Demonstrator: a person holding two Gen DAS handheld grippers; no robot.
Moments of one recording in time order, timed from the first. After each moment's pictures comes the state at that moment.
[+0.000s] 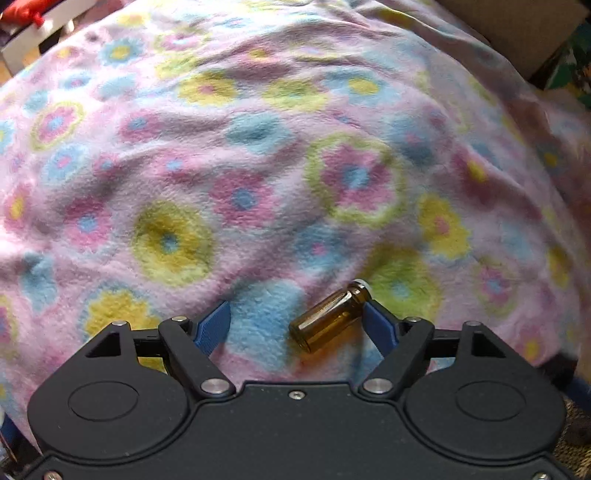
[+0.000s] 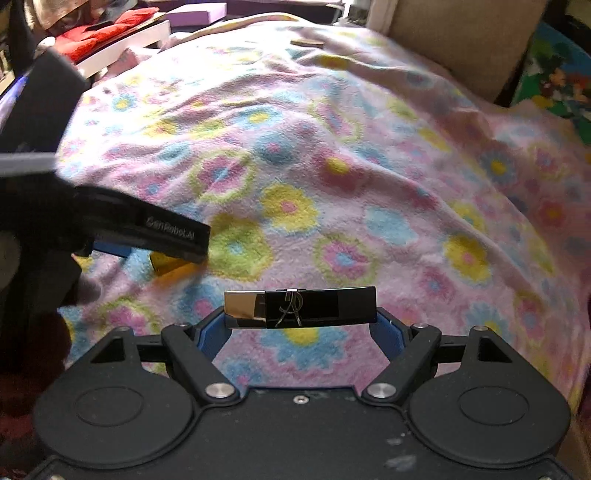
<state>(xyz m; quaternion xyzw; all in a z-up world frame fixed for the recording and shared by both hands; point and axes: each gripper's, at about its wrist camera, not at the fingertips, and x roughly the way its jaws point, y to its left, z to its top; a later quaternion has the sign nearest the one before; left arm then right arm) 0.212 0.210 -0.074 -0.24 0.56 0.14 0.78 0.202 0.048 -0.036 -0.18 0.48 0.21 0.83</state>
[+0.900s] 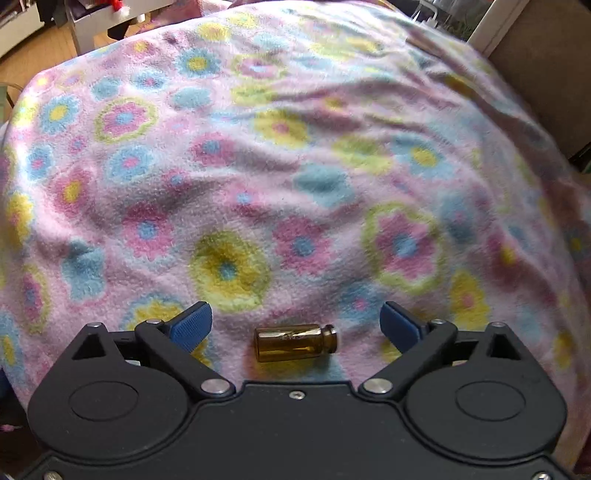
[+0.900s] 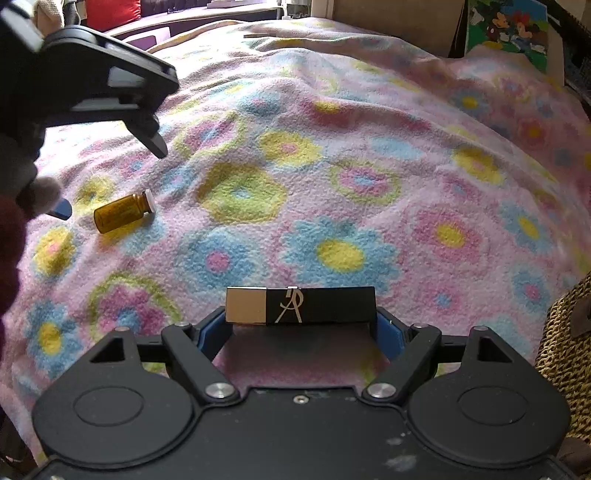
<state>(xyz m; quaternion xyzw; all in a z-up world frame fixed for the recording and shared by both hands) 0.201 0.234 -0.064 -0.27 0.51 0.24 0.78 0.156 0.050 -0.098 -0.10 0.47 0.15 0.87</state>
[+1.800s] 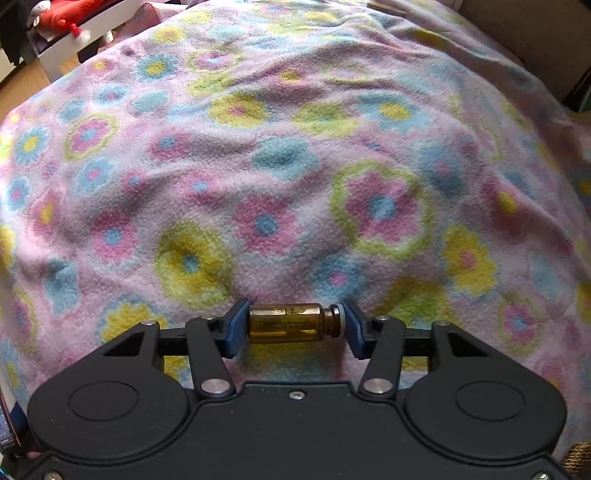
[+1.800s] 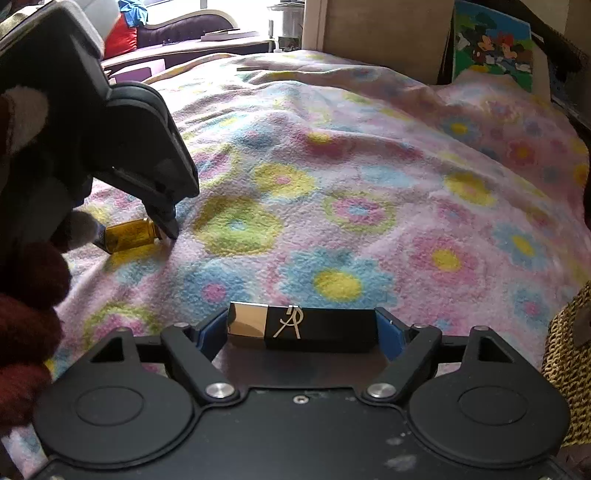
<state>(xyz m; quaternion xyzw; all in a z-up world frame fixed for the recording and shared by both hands) 0.216 0.206 -0.072 -0.21 0.54 0.21 0.79 0.153 0.049 -0.098 -0.08 0.42 0.13 0.90</state>
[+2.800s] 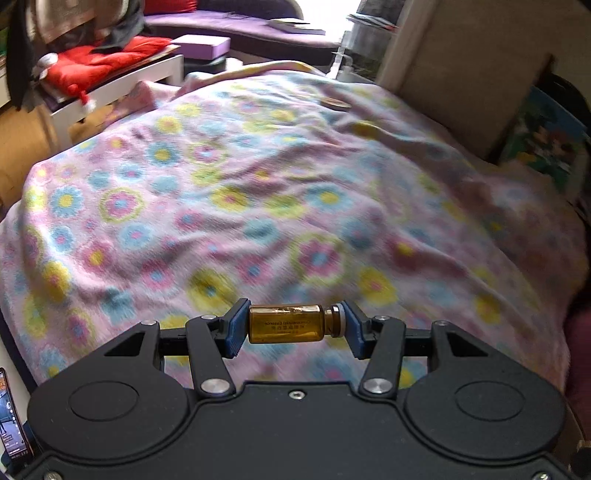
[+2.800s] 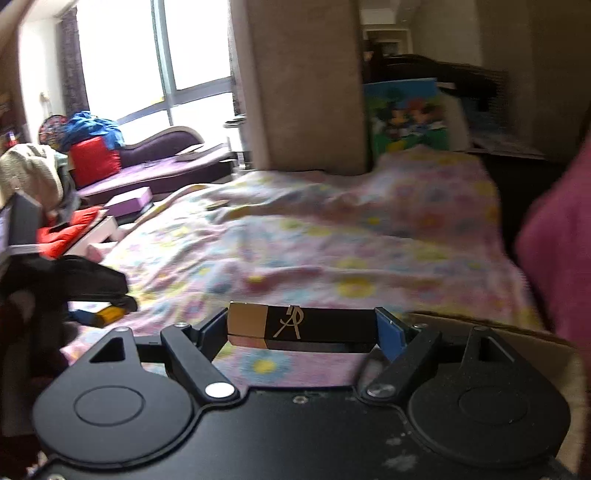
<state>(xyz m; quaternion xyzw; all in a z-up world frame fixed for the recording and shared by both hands) 0.137 0.182 0.040 -0.21 0.43 0.16 0.86 0.076 -0.090 0.068 0.03 0.30 0.10 0.95</state>
